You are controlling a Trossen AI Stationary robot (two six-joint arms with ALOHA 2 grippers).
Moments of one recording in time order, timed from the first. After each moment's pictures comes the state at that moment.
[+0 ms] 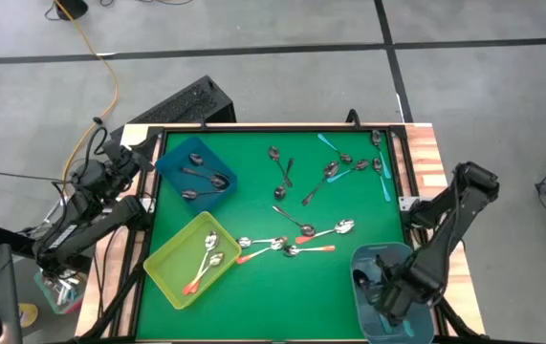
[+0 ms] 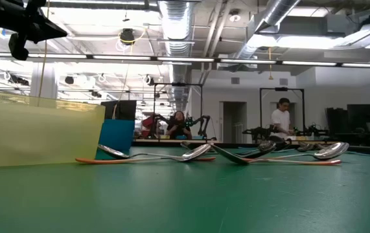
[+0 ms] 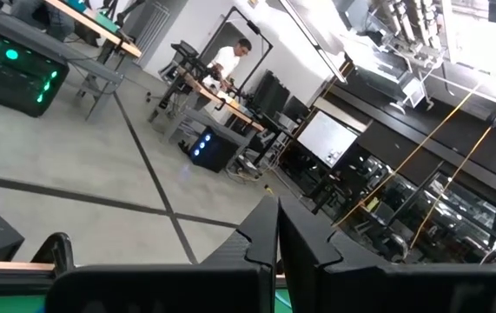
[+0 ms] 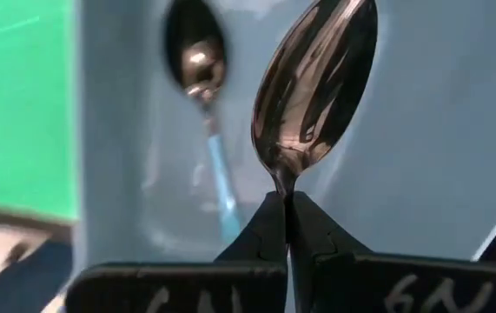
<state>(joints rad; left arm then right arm) 0.68 0.00 0.42 -0.31 -0.30 -0.63 0.91 1.55 1.25 -1.26 -0.11 2.20</state>
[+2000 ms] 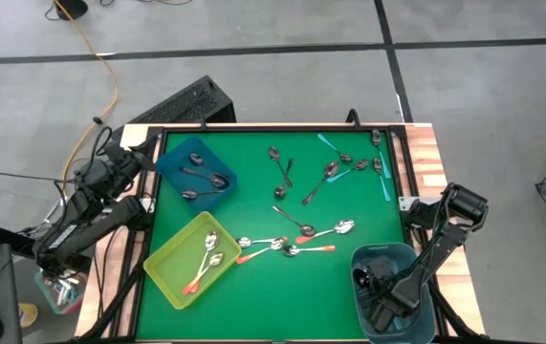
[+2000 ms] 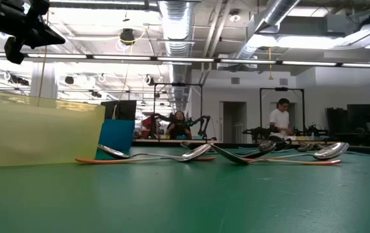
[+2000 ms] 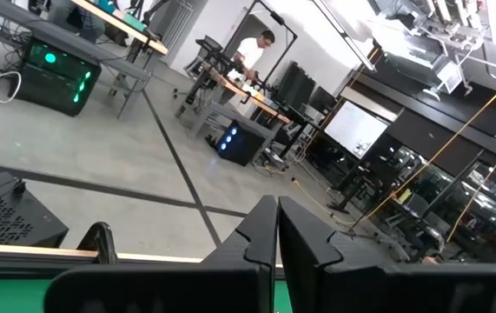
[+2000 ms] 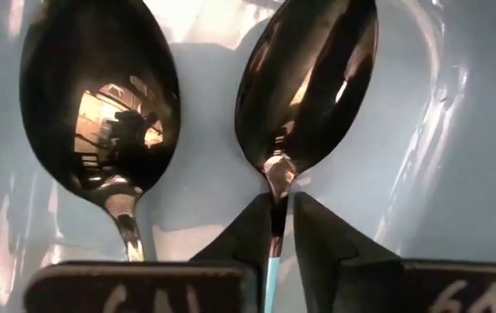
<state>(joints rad) 0.68 0.00 0.42 -0.38 -0.36 -0.60 0.98 1.79 1.04 -0.98 -0.05 2.17</state>
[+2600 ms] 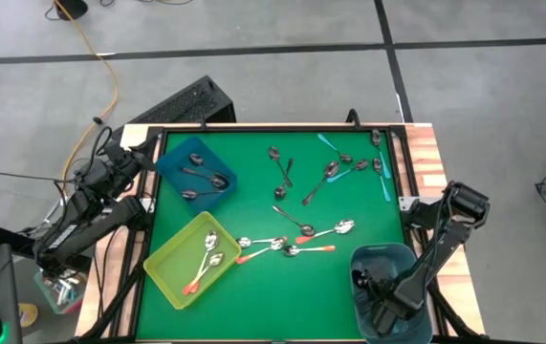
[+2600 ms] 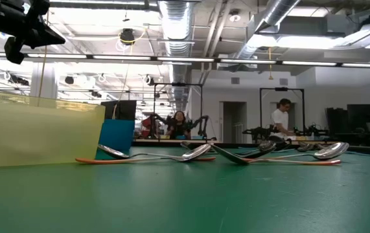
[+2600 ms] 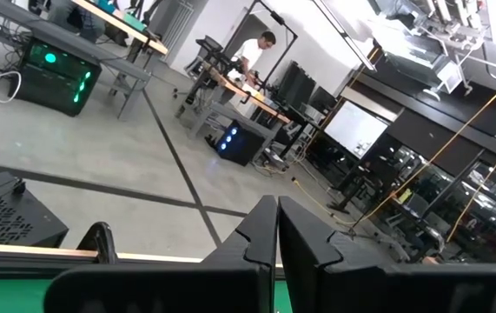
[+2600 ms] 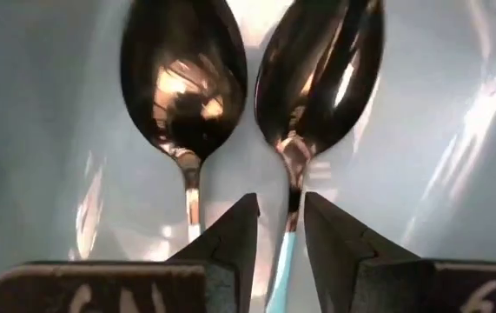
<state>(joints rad) 0.68 0.00 0.42 -0.38 -0.35 -0.60 0.98 1.75 1.09 -1.01 0.01 2.15</state>
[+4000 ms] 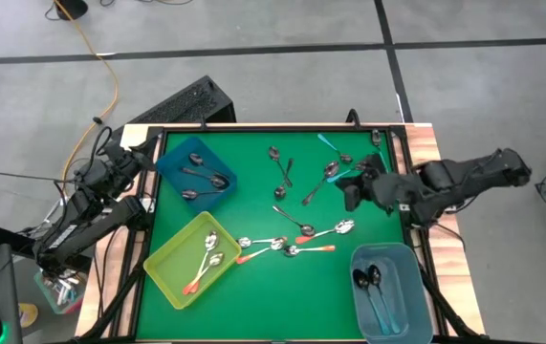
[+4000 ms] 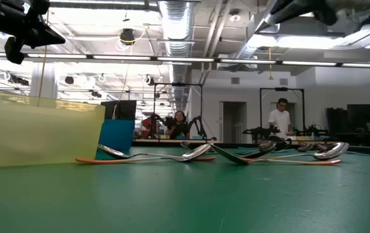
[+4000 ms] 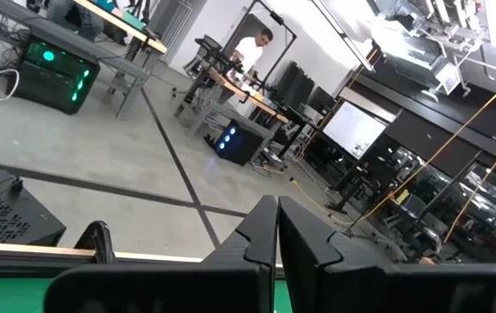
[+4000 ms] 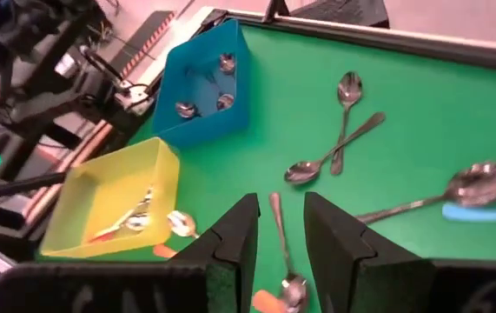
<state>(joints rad) 0.68 0.00 0.42 -0.38 -0.35 -0.61 0.24 1.01 1.09 -0.75 0.58 0.99</state>
